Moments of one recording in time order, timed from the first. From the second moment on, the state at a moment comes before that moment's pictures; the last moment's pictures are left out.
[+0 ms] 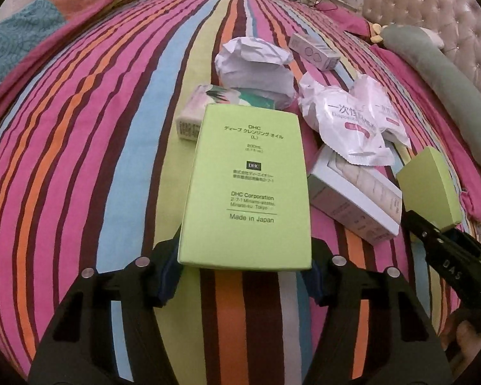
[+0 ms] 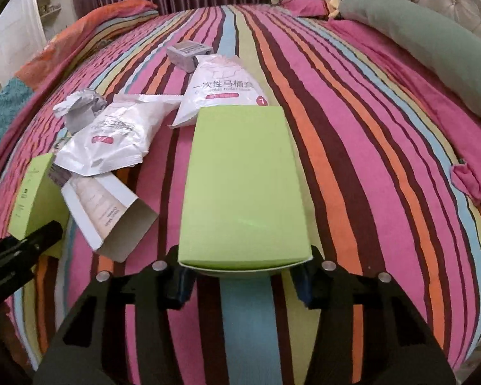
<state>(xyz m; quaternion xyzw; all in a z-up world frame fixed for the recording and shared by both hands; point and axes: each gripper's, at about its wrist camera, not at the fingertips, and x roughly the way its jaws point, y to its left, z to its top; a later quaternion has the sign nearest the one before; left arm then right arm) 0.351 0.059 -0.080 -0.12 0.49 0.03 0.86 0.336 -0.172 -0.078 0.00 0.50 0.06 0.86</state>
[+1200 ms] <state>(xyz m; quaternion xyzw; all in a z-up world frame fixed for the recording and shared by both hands) 0.149 0.044 -0.042 -0.08 0.49 0.00 0.87 0.166 -0.206 -0.028 0.07 0.50 0.11 0.86</state>
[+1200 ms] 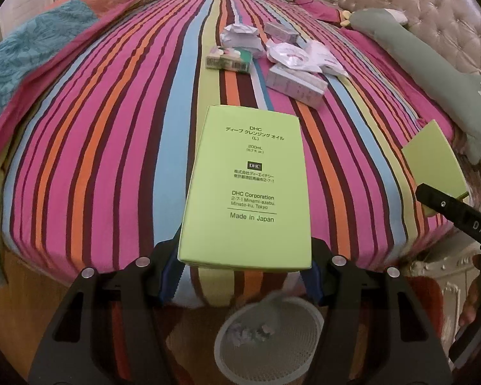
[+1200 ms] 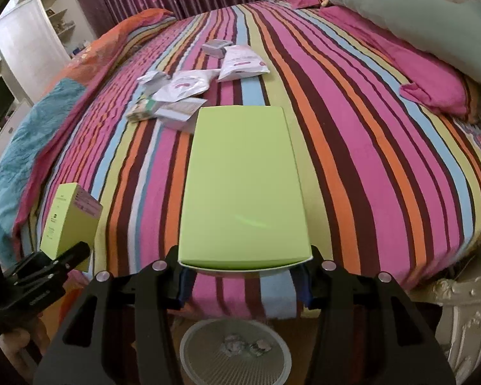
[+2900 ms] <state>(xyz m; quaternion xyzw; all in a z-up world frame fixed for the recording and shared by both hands) 0.070 -0.027 -0.268 -0.09 0.79 -0.08 0.60 0.073 -0.184 -0.229 0.11 0.78 0.12 0.60</state>
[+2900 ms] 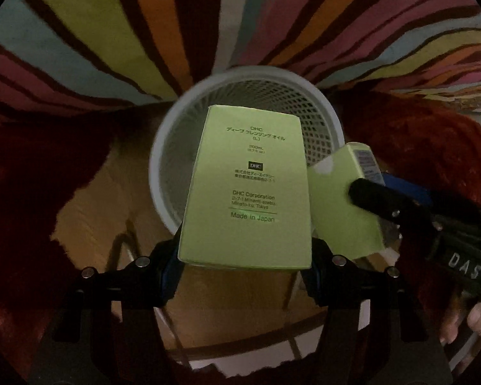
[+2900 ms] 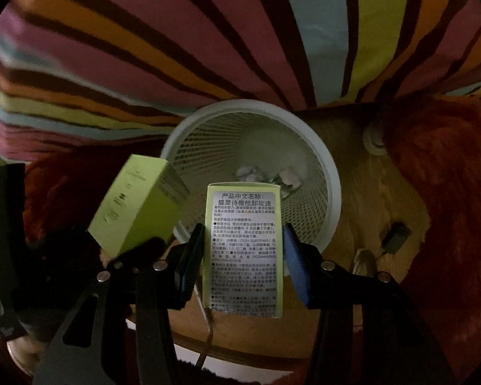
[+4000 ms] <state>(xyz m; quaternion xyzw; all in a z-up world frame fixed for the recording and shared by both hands) 0.066 -0.012 -0.246 -0.13 0.75 -0.05 0.65 0.071 -0.194 -0.219 0.12 0.75 0.08 0.64</state>
